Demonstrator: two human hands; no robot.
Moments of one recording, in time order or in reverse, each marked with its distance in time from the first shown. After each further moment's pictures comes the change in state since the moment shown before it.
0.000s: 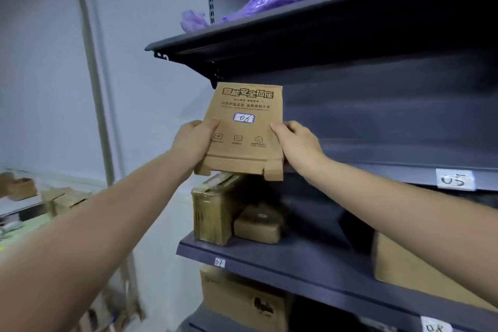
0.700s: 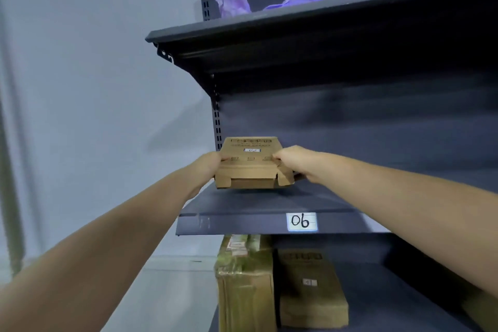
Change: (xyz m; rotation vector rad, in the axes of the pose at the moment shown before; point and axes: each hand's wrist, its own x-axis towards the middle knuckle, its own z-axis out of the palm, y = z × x) left_hand 0.269 -0.094 -0.022 -0.050 -0.492 -0.111; right_hand 0.210 0.010 0.171 -0.272 0.035 0.427
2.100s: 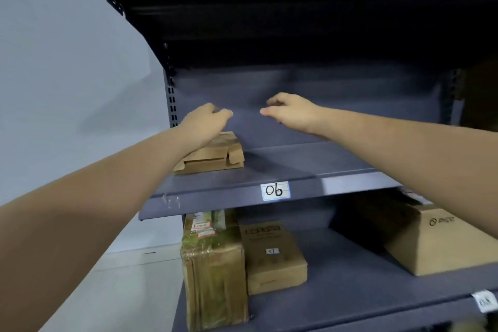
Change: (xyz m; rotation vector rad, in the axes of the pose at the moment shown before) left_hand 0.017 0.020 0.022 0.422 -0.065 0.433; right_hand -0.036 -0.002 -0.054 -0.341 0.259 -0.255
